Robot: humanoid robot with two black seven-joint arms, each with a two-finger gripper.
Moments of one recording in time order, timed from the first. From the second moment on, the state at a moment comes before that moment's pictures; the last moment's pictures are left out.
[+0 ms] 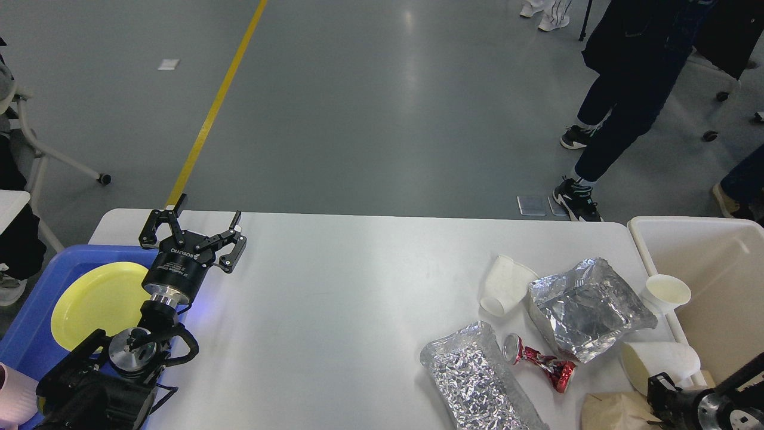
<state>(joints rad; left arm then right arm) -0.42 0.16 -1.18 -0.62 -0.30 -0.68 0.00 1.22 -0.58 -1.31 1.43 0.63 -0.09 0.28</state>
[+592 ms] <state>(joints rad) -0.42 0.16 -1.18 -0.62 -0.30 -0.68 0.00 1.44 -0.83 -1.65 1.48 0.07 -0.07 0.28</state>
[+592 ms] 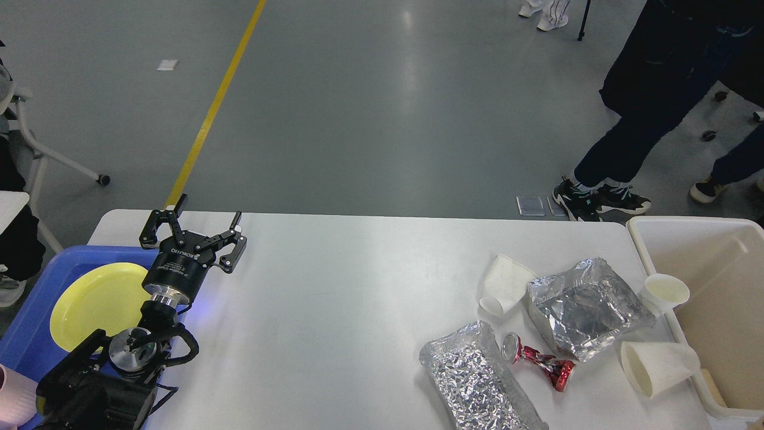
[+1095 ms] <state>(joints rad) -0.41 0.16 -1.18 -0.62 -0.30 -0.68 0.00 2.20 -0.49 -1.70 1.44 0.00 0.36 0.28</state>
